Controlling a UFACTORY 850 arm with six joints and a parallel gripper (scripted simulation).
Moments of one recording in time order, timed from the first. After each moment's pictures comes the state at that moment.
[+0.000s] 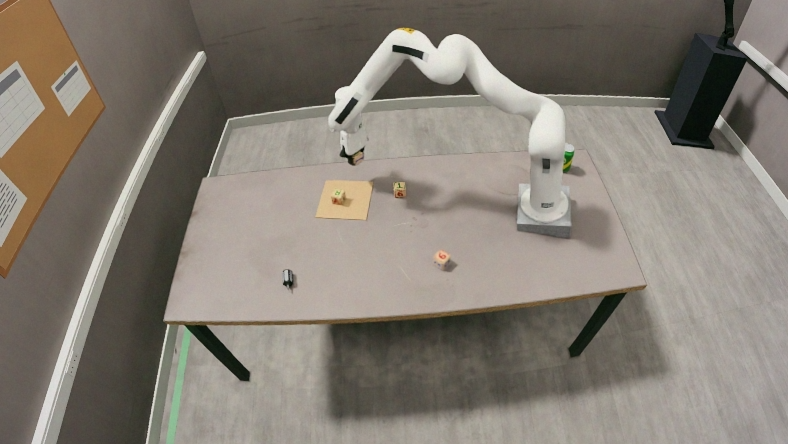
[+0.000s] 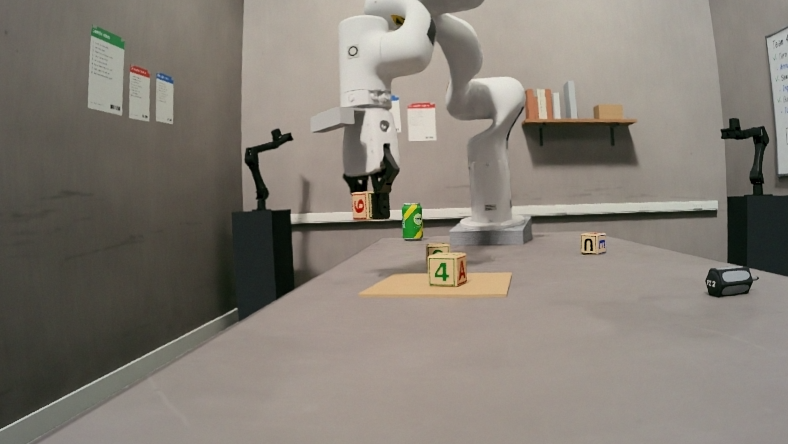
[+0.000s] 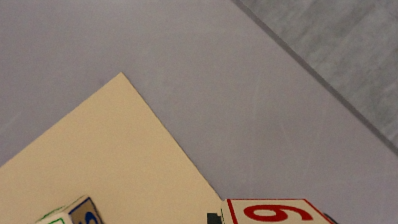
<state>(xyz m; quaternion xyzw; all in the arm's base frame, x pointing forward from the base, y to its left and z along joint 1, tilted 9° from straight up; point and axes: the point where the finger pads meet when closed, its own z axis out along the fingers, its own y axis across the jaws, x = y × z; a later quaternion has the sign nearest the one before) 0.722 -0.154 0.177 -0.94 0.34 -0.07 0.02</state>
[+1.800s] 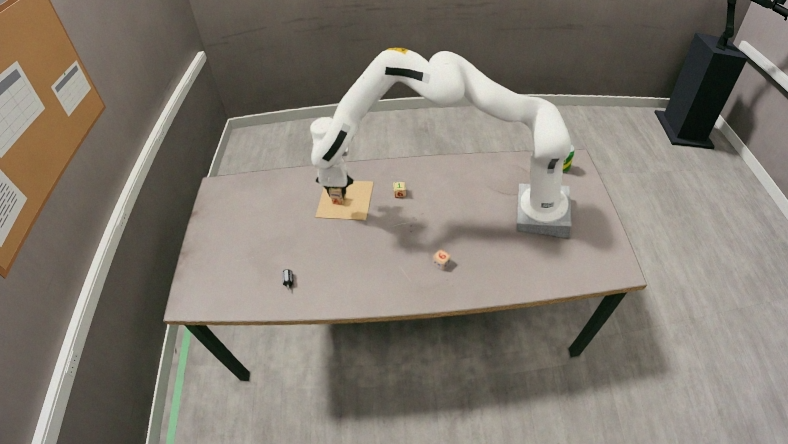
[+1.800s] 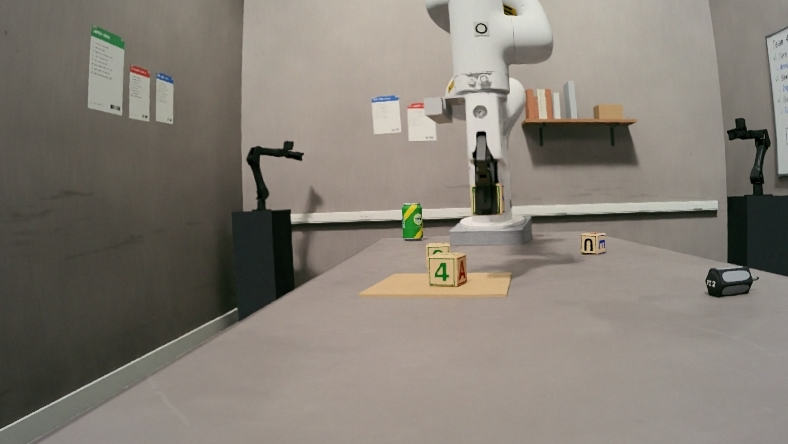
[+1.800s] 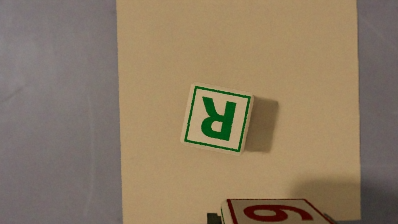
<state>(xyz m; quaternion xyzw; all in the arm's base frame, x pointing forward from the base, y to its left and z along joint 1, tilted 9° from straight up) 0.764 0.035 0.182 -0.69 0.72 -0.06 0.05</state>
